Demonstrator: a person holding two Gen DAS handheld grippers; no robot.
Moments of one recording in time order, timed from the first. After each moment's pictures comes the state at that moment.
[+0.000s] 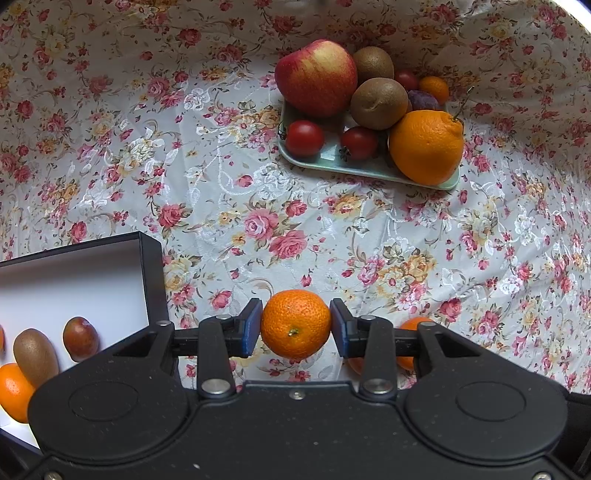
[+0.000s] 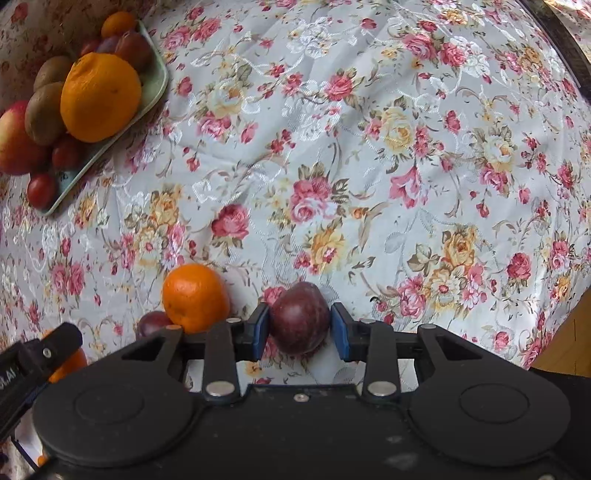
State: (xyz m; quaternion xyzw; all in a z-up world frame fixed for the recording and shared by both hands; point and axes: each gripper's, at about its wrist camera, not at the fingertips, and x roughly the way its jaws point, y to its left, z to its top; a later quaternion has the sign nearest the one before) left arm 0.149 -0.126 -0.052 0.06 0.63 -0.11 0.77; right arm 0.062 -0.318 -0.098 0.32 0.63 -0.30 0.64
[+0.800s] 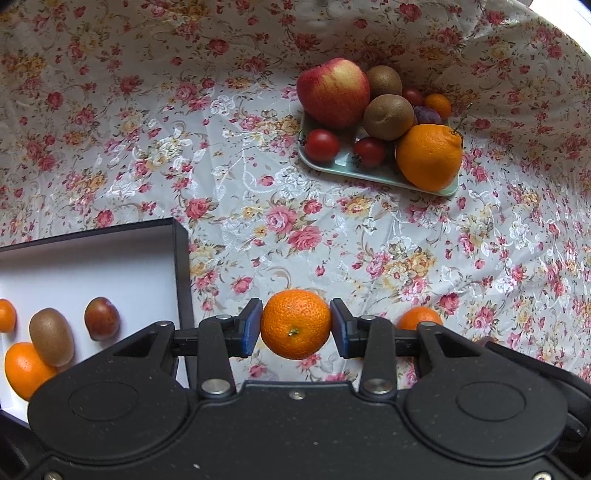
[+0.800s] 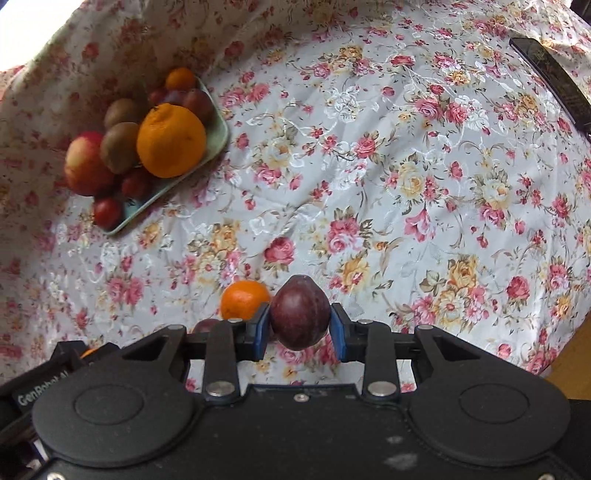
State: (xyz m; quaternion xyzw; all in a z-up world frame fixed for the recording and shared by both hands) left arm 0.129 -0.106 -0.029 0.04 0.61 -0.10 0.79; right arm 0.048 -0.297 -0.042 0.31 0.55 -0.28 0.72
